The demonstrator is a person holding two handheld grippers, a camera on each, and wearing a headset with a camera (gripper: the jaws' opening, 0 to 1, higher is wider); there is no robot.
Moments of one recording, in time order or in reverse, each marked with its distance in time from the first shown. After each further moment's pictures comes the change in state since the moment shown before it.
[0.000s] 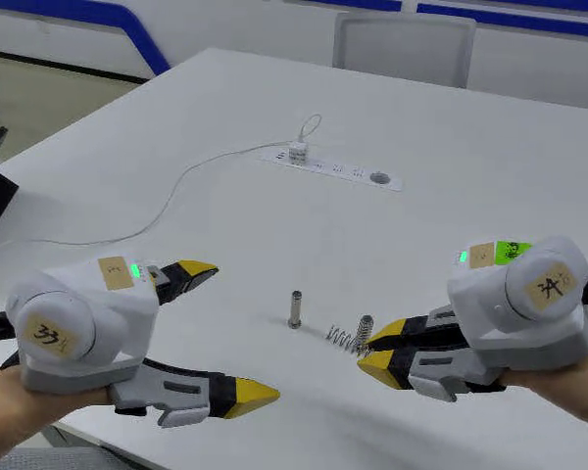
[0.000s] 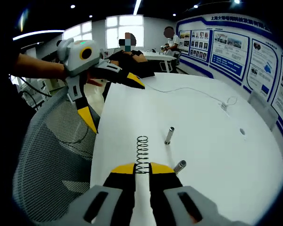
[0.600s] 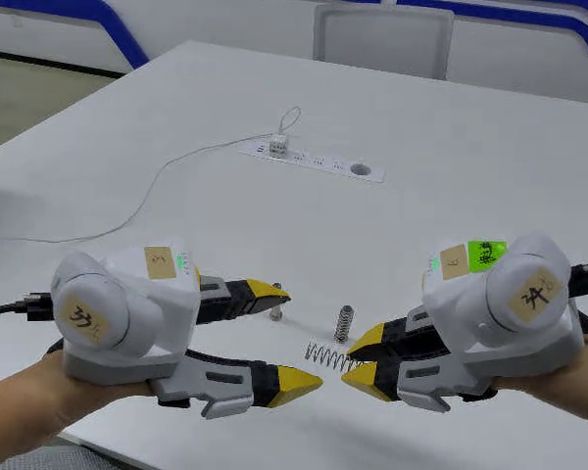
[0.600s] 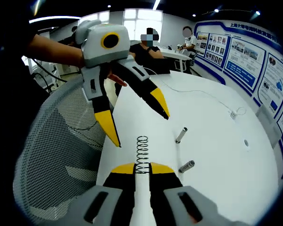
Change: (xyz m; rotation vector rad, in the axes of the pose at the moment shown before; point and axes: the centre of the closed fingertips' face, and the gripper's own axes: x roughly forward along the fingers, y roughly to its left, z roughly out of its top) left arm 0.028 -0.047 0.021 0.007 -0.041 -0.199; right arm -0.005 0.024 -0.005 -0.126 0.053 0.071
